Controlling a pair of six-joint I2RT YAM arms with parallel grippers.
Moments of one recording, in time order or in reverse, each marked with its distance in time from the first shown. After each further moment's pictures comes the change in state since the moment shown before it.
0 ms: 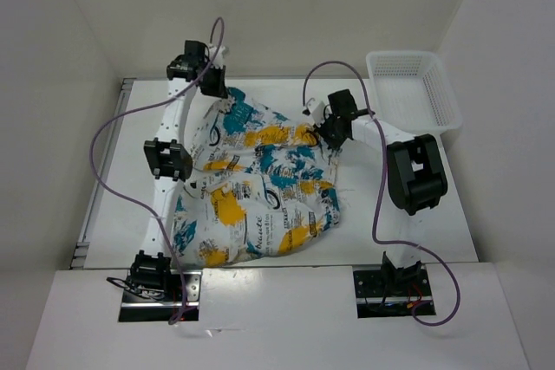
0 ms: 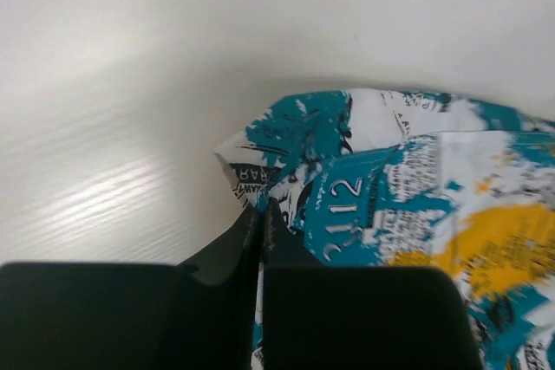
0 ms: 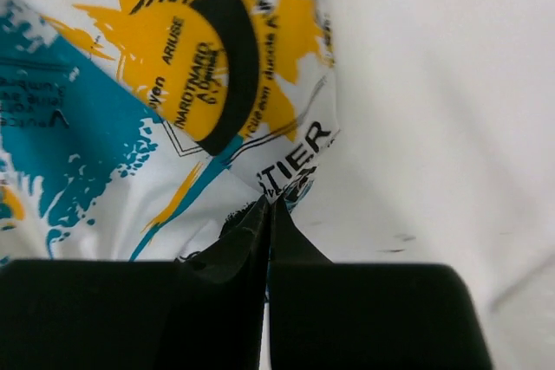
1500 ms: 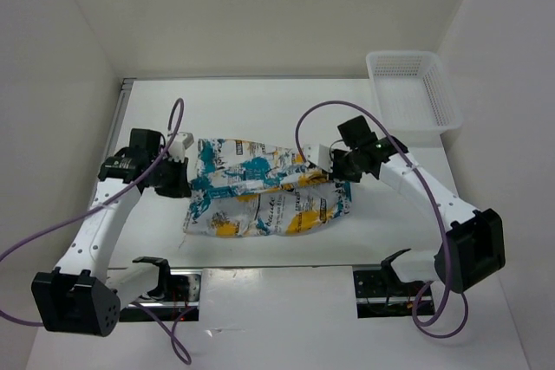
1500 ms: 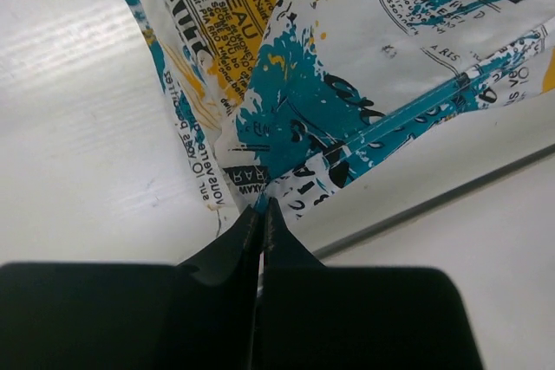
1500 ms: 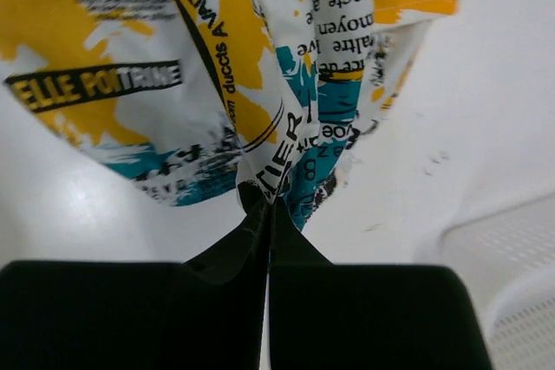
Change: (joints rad) left arm 0.042 -1.817 -2.139 0.175 -0.051 -0.002; right arm 0.142 -0.595 -0.235 -0.401 -0.027 -0.439
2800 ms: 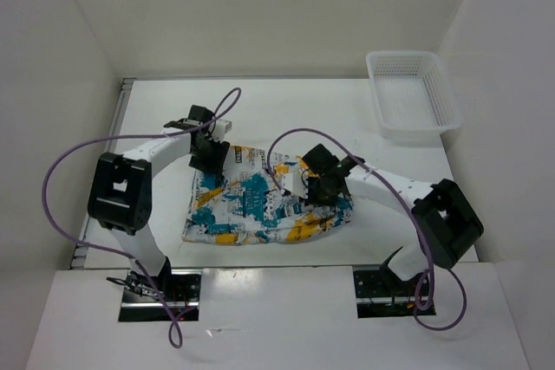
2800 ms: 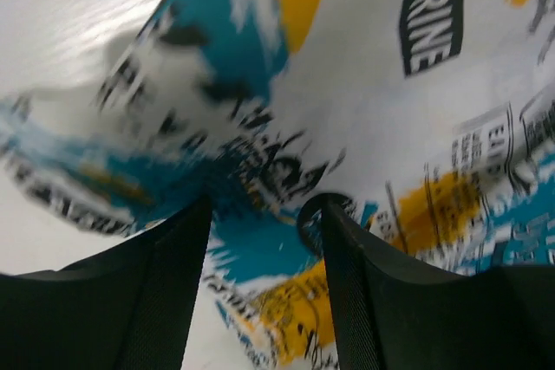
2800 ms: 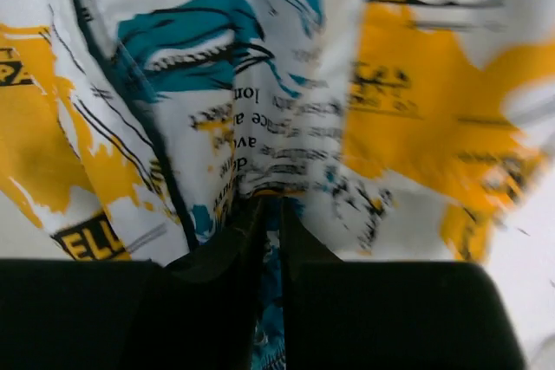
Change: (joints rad) left arm -0.154 0.657 0.201 0.307 -0.200 0.002; right arm 0.224 0.166 -0.149 0.165 0.028 0.193
